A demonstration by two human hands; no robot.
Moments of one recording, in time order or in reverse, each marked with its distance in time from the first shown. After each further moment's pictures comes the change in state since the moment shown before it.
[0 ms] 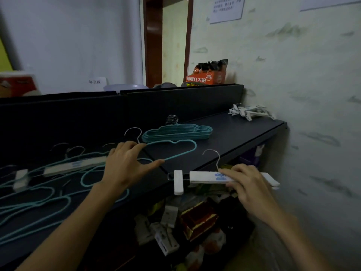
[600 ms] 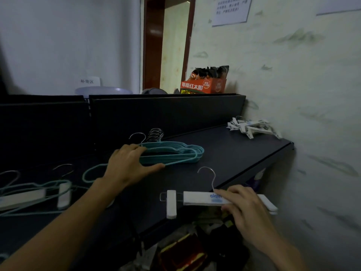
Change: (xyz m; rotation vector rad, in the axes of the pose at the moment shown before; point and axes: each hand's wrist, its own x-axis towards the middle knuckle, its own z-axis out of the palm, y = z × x) left_hand 0.132 0.044 0.098 -0.017 -0.073 0.009; right_hand 0.074 0.121 0.050 0.091 -0.042 0.012
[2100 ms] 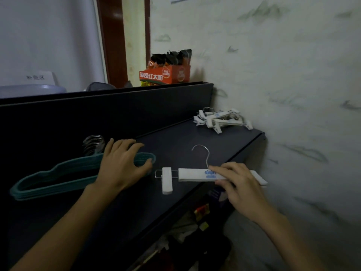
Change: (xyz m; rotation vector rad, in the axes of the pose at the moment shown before) left_hand 0.103 0.114 0.089 -0.030 0.044 0.156; right_hand 0.063 0.158 -0.032 -0.039 0.124 0.042
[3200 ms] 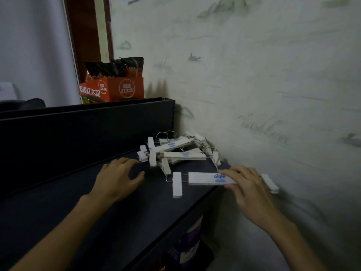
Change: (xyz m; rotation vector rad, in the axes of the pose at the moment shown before) left_hand 0.216 0.164 0.166 -0.101 -0.187 -0.101; right_hand 0.121 0.316 -0.040 -0.158 0.025 0.052
